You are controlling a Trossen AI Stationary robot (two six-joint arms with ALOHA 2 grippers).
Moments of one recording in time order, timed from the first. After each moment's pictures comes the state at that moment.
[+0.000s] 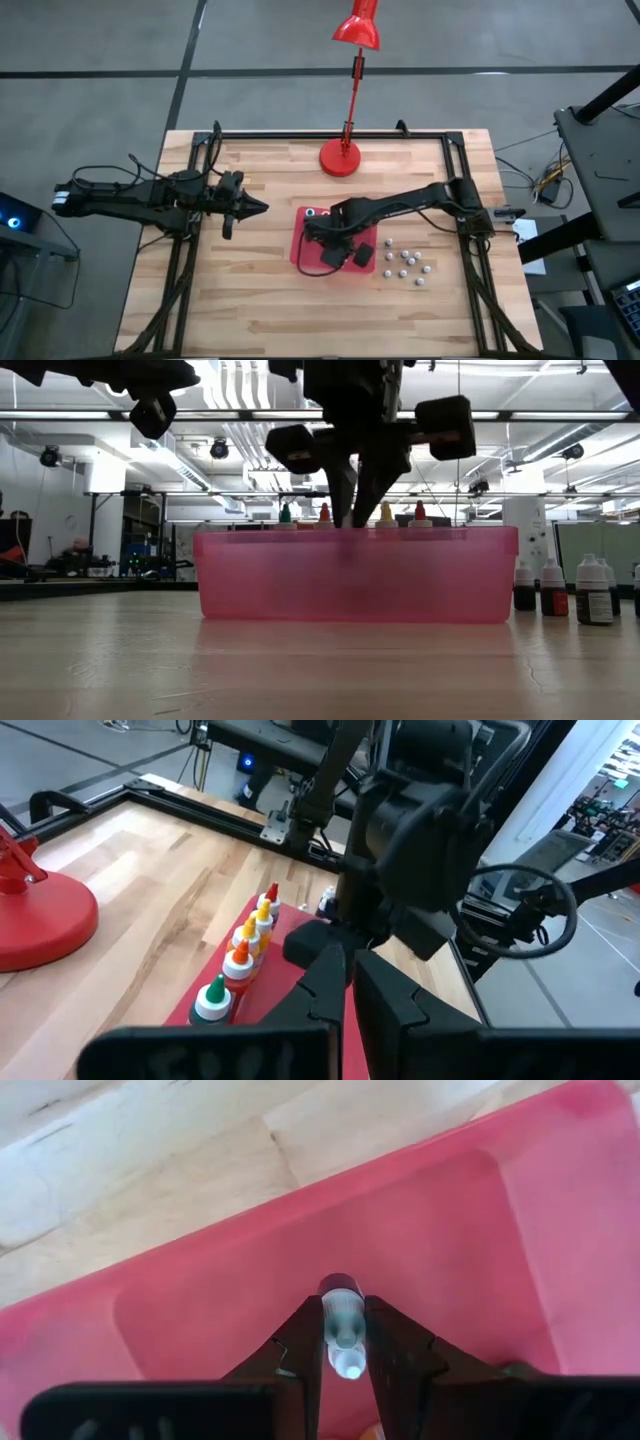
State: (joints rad) left arm -0.01 0.61 0.57 -0.11 0.03 -0.37; right arm 0.13 2.09 1.75 -1.00 -0.17 -0.90
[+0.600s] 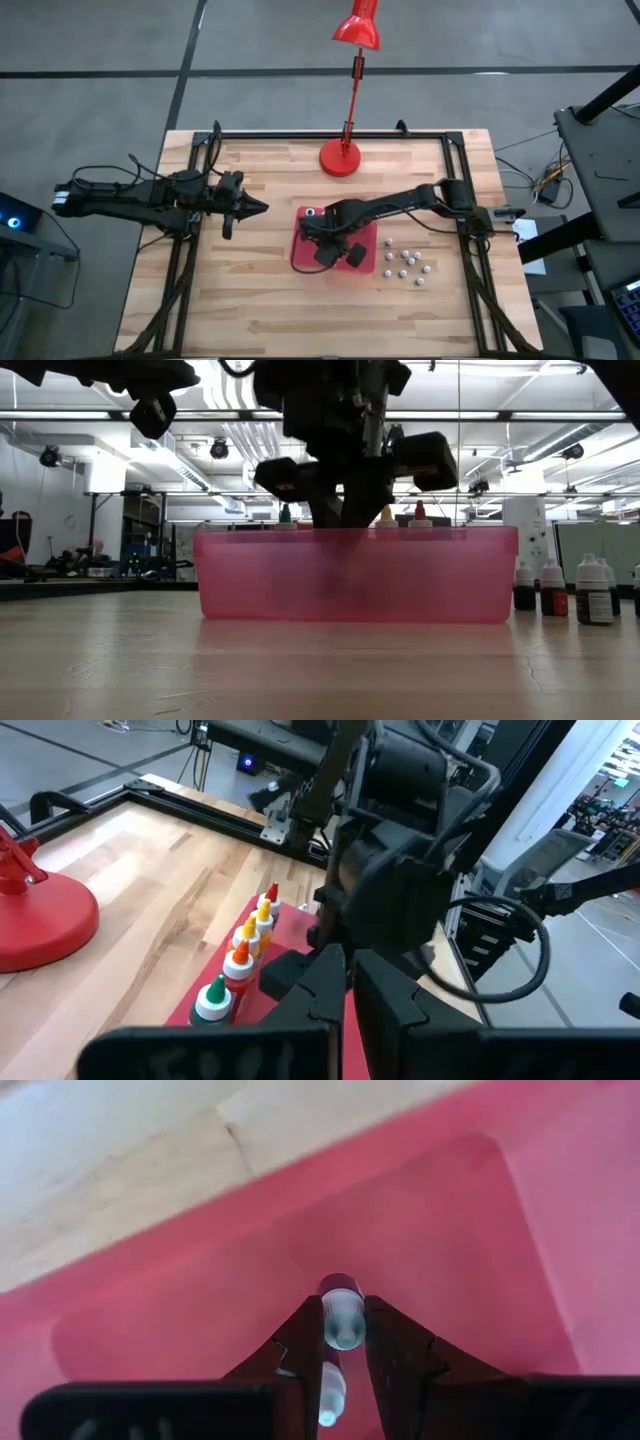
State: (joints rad) left arm -0.01 0.61 0.57 -0.11 0.03 -0.36; right arm 0.10 2.16 1.75 -0.93 -0.18 -0.88
